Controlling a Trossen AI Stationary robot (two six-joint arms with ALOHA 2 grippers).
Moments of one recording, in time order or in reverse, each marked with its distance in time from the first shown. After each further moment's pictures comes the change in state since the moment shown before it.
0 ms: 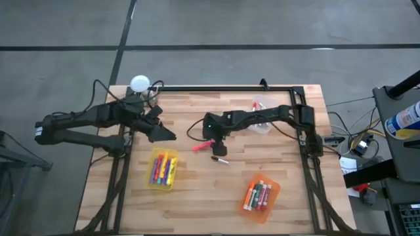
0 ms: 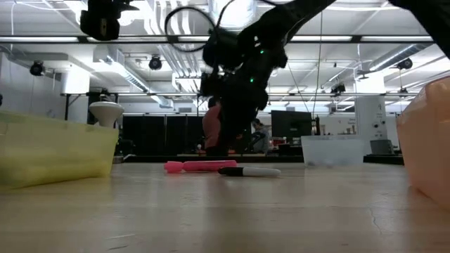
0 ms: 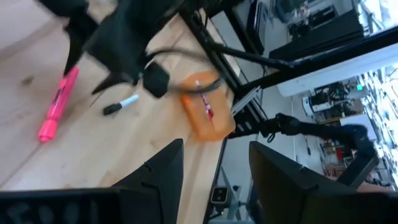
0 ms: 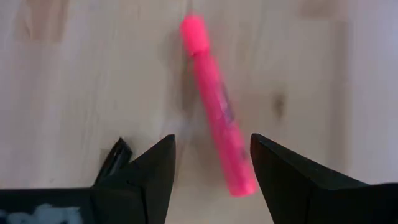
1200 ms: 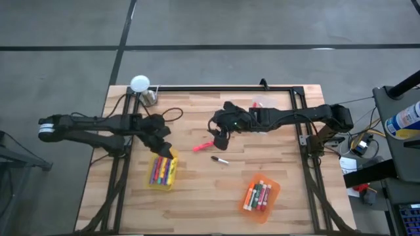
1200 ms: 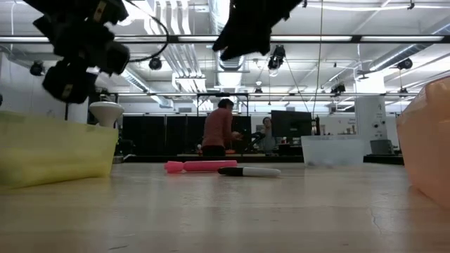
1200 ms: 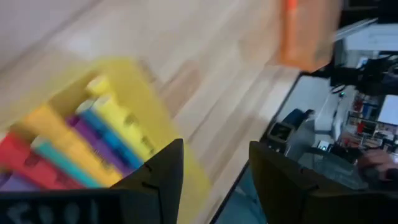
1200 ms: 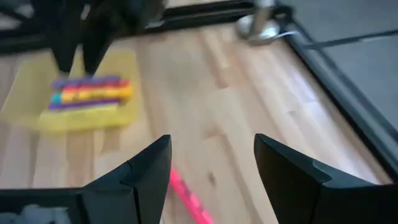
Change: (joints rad) left arm -0.002 0.118 -0.298 -0.033 0.185 -0.106; right arm 0.115 -0.412 -0.106 0.161 0.394 0.315
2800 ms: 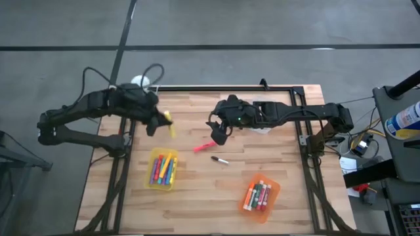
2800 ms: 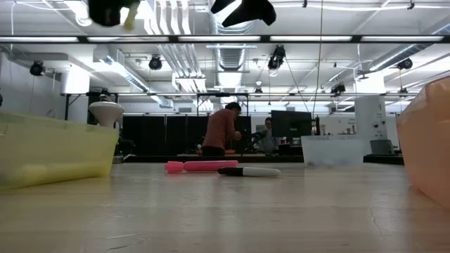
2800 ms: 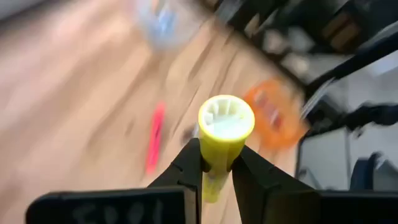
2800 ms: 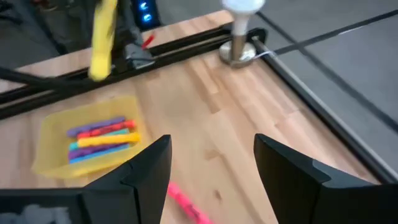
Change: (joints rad) left arm 0.087 -0.013 0.597 -0.305 -0.347 0.493; right arm 0.036 0.000 0.240 -0.208 0.091 0.151
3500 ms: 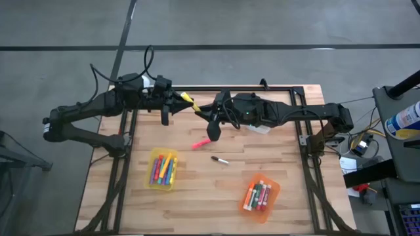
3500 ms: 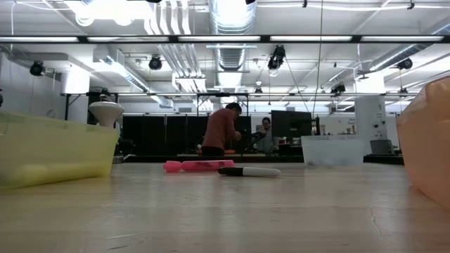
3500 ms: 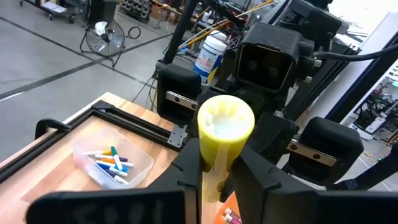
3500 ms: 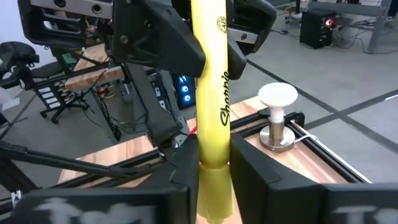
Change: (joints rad) left arm -0.002 0.126 0.008 0.621 -0.011 0.105; right arm 0.000 0.000 0.015 0.368 -0.054 -0.018
